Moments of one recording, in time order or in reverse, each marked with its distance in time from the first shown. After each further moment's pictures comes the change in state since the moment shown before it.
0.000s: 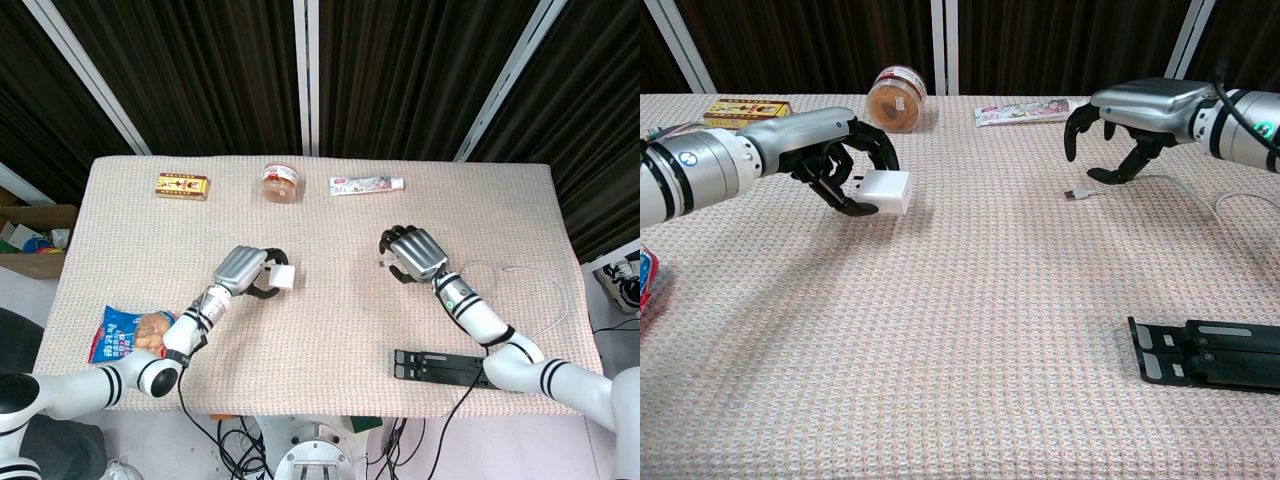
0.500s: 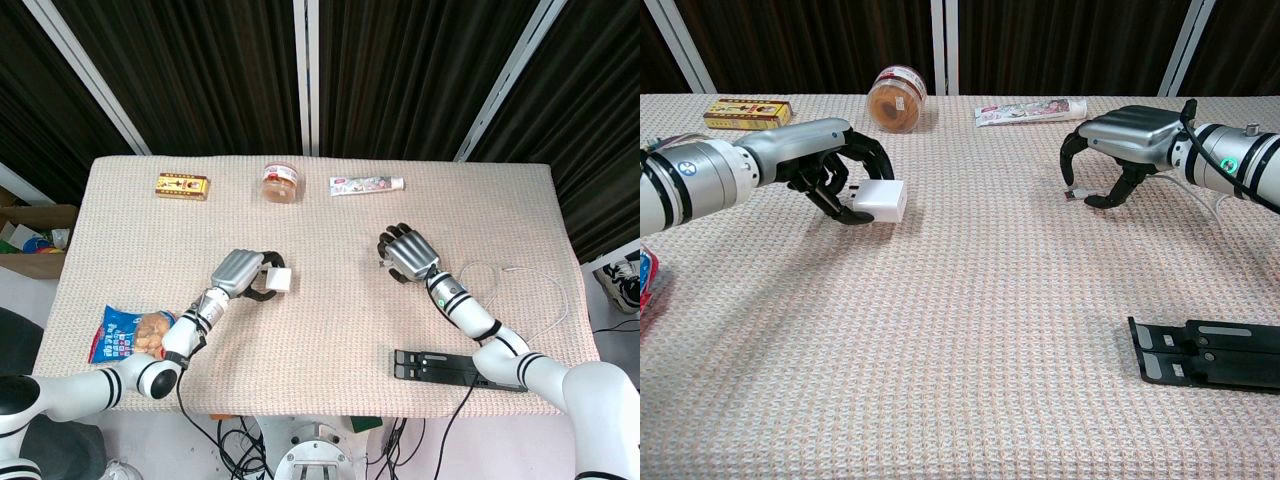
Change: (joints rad) left arm 0.004 -0.014 0.005 0.015 -0.018 -0.010 -0.002; right arm 0.029 -0.151 -0.083 0.276 -0.083 0.053 0.104
